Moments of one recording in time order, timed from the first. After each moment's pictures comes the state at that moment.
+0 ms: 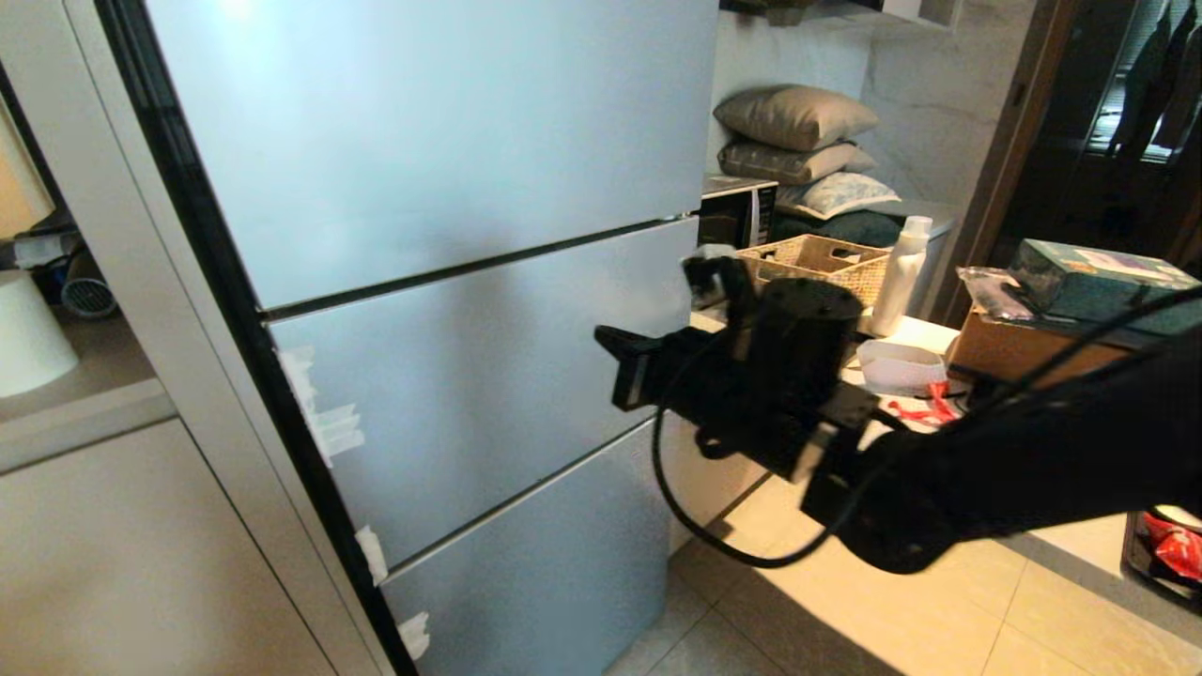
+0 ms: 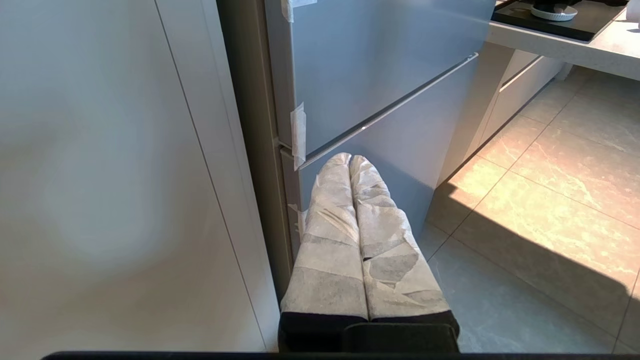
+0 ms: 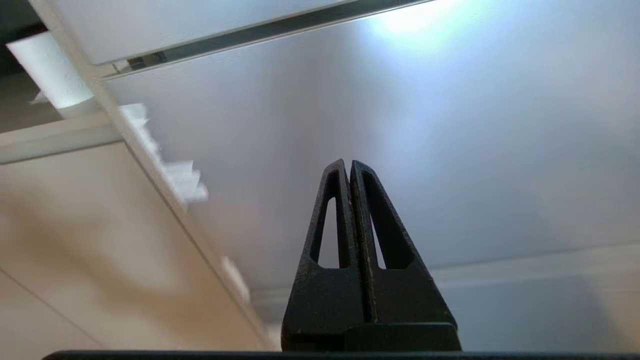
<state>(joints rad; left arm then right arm) 0.00 0.00 -0.04 0.10 0.01 0.00 0.71 2.00 -1.11 -0.99 0.04 0.24</state>
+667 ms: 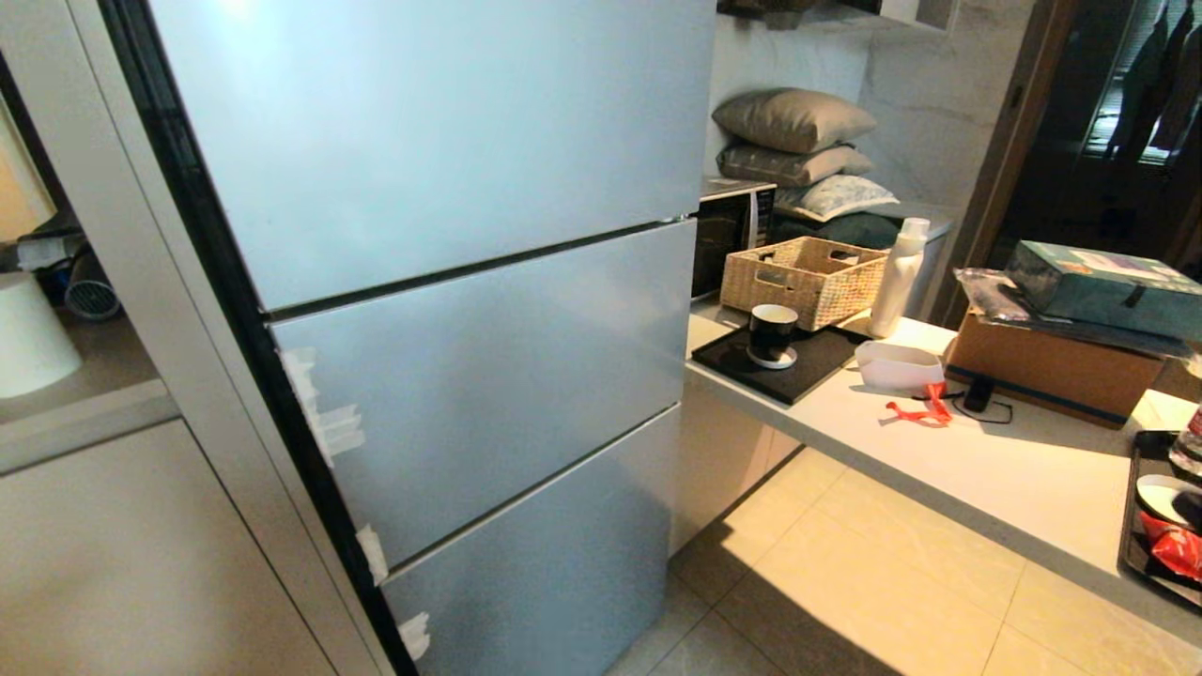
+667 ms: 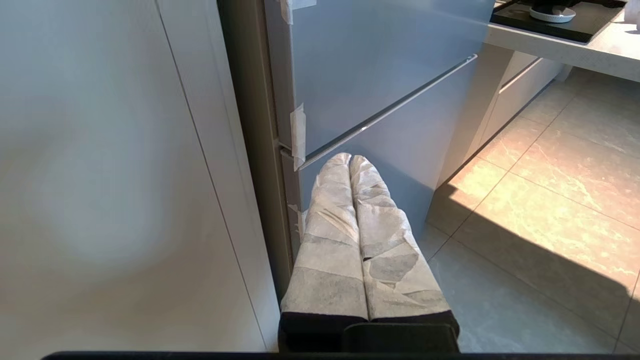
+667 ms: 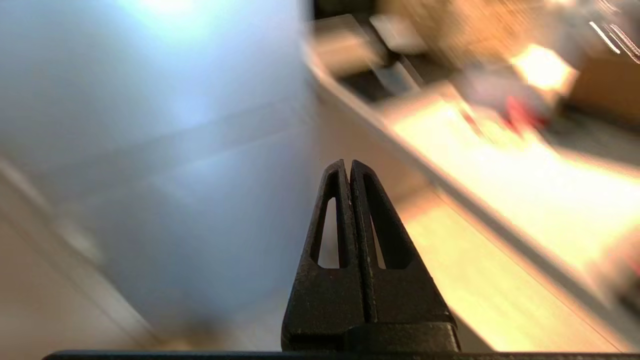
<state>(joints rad) 0.00 0.00 -0.04 0.10 0.01 0.00 0.22 0.66 -0.27 -0.36 -0.01 0.05</state>
